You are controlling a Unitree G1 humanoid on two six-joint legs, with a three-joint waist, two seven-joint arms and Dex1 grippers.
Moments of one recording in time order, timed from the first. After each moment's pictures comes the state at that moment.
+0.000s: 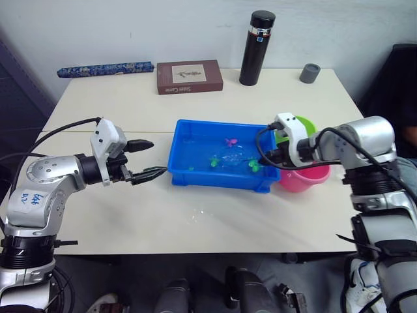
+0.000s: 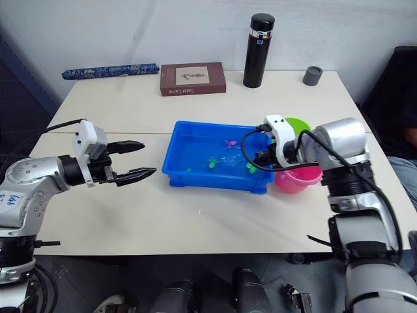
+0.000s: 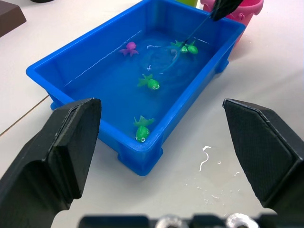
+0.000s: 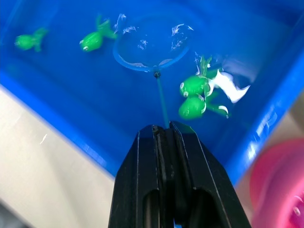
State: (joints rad) left arm -0.41 0.79 0.18 -0.19 -0.47 0.59 -0.92; right arm -1.03 -0.57 0.15 0.27 0.43 1.44 0.58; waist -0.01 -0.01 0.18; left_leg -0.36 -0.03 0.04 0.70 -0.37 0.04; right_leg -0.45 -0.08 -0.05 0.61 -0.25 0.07
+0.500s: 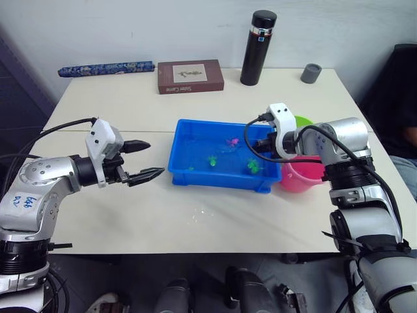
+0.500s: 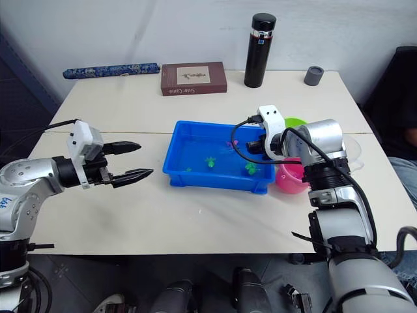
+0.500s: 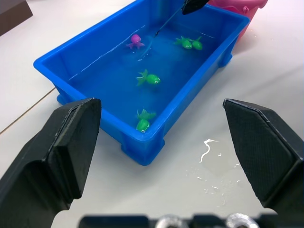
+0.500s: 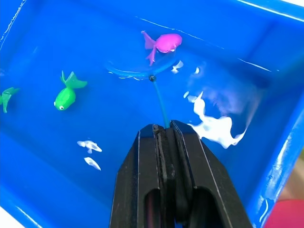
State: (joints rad) left arm -0.38 0.81 0.21 -0.23 -0.49 0.62 -0.90; right arm -1.06 -0.49 0.09 0.35 0.35 1.27 0.48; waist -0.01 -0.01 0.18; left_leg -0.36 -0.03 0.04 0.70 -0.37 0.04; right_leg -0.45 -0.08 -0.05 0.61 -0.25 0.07
